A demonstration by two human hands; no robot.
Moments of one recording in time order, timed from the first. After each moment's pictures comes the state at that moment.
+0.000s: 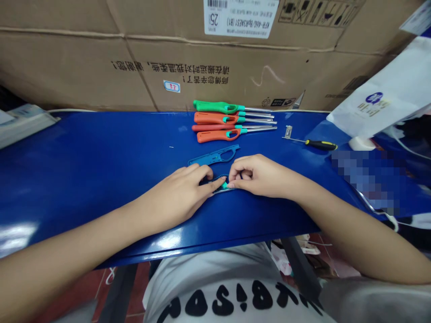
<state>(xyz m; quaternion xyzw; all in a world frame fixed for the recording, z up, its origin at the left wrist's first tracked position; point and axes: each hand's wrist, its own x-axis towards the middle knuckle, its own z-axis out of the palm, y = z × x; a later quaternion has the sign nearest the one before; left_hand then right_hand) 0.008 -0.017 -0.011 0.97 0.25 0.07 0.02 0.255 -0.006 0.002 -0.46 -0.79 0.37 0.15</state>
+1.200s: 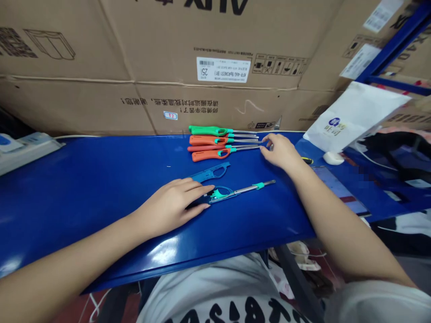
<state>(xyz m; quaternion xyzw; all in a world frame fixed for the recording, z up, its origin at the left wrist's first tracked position) 0.001 -0.006 -0.007 0.95 0.27 0.15 0.07 0.350 0.064 0.004 -0.73 -0.66 -0.03 0.18</state>
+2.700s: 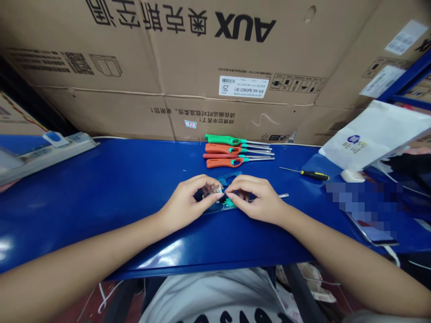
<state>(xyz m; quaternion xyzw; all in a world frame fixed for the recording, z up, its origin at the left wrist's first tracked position) 0.016 -0.010 -0.009 0.80 0.35 0.40 0.28 0.241 -0.014 -0.003 -0.32 -0.84 0.20 0.39</state>
